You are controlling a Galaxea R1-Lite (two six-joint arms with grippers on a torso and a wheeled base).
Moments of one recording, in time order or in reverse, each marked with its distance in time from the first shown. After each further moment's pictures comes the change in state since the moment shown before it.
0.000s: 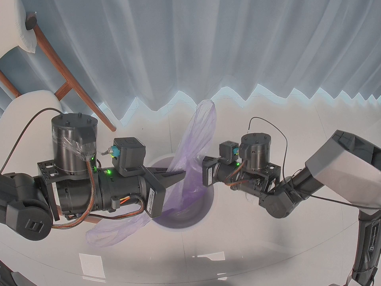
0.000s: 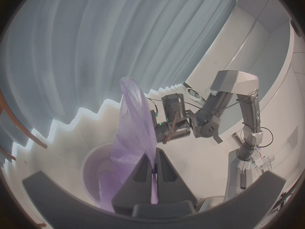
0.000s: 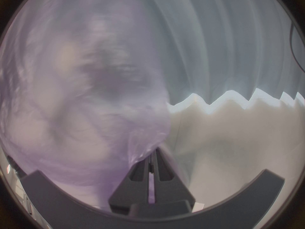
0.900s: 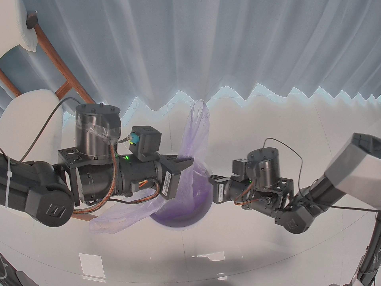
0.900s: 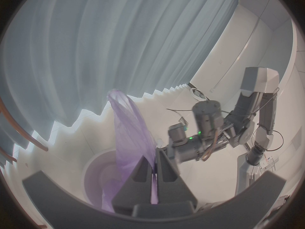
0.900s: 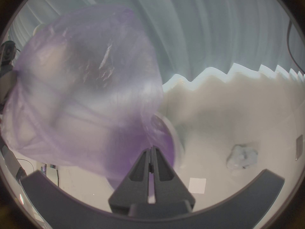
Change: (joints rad) left arm 0.011 0.113 -0.122 0.000 0.034 0.004; right arm 0.055 -0.134 0.229 0.063 -0.170 0.179
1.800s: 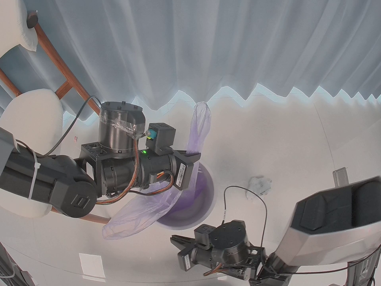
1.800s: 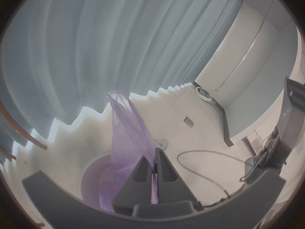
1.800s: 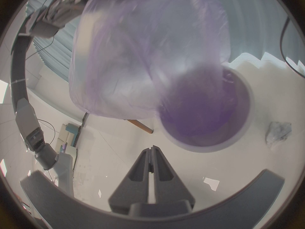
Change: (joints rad) left arm 0.001 0.121 -0.110 0.001 0.040 -0.016; right arm 0.319 0.166 0.251 -0.405 -0.026 0.023
